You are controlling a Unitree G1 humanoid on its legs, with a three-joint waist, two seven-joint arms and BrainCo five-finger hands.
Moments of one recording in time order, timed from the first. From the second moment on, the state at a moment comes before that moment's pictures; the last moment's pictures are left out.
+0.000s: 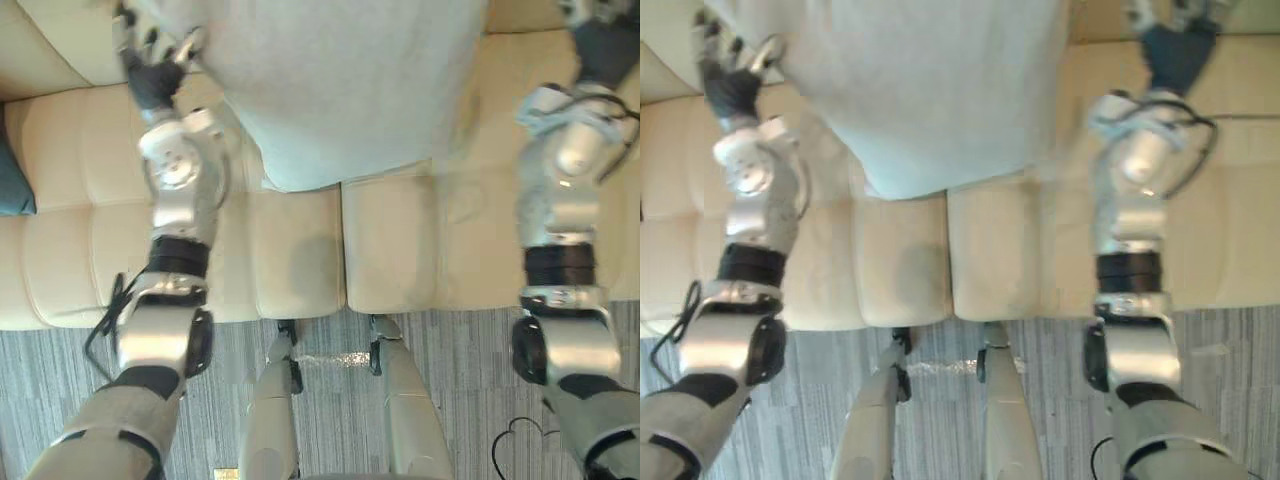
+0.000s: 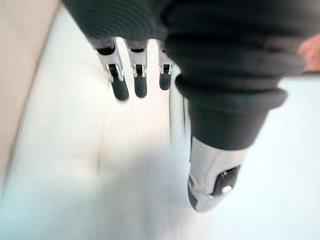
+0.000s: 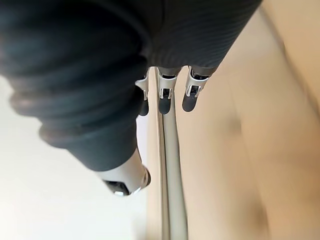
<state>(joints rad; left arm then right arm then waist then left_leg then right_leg) -0.89 0.45 0.19 0.64 -0.39 -0.27 0.38 -0.83 -0.56 -0.24 0.37 0.36 -0.25 -0.36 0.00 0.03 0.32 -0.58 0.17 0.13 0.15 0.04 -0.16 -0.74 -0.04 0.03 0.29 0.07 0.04</state>
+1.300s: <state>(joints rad) 0.06 0.04 0.02 0.96 -0.02 -0.16 0.11 0.06 -0.05 -0.15 0.93 0.04 -0.14 -0.13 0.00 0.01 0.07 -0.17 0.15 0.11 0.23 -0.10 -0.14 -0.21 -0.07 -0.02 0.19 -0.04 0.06</state>
